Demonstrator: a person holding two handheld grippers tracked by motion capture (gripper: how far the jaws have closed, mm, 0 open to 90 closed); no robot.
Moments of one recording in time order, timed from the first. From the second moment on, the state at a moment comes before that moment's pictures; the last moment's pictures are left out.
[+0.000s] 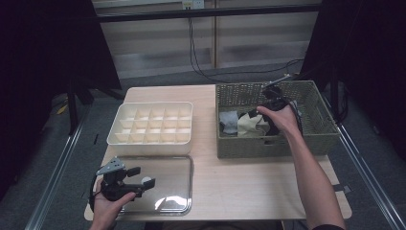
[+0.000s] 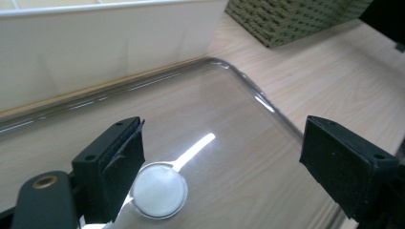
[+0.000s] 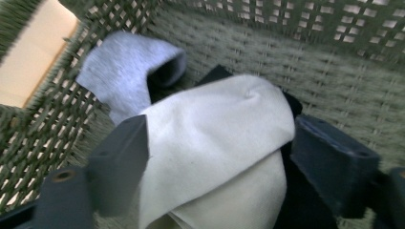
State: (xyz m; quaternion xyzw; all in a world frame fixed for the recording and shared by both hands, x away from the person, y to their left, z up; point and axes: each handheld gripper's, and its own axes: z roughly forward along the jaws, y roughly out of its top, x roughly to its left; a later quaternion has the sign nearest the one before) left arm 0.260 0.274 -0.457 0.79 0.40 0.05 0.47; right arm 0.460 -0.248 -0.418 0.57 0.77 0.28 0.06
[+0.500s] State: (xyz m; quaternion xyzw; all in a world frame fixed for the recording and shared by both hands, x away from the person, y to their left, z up) left arm 0.257 0.275 -0.455 0.80 0.39 0.07 0.46; right arm 0.468 -0.236 -0.440 0.56 0.80 0.21 0.03
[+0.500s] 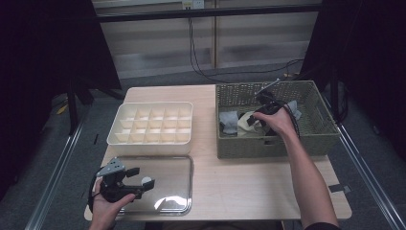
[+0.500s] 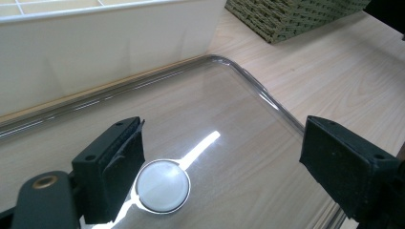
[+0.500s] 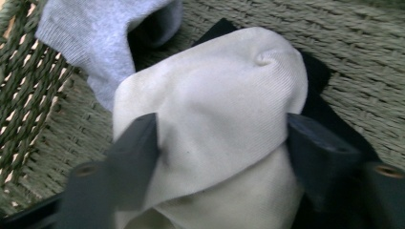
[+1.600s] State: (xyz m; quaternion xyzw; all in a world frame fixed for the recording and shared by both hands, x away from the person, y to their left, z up) left arm 0.259 0.276 -0.455 0.80 0.39 0.07 0.46; right arm 0.471 -0.206 -0.396 0.51 0.77 0.38 0.04
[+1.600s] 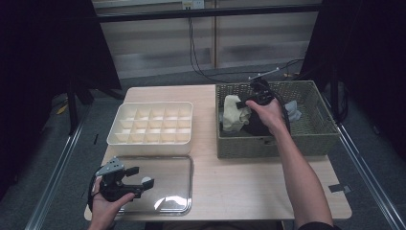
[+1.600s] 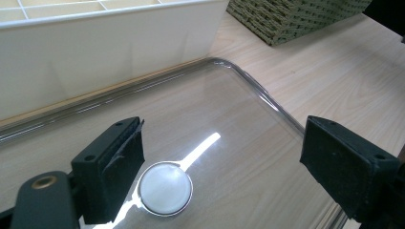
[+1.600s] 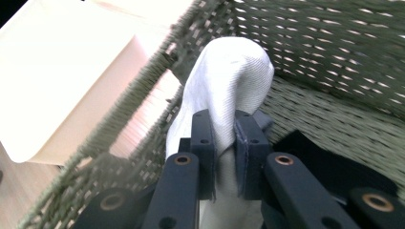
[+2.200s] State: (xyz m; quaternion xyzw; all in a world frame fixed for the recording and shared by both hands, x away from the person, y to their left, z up) left arm 0.258 0.273 -0.454 0.80 0.38 0.07 0.46; right arm 0.495 -0.174 -0.438 0.53 0.79 0.32 0.01
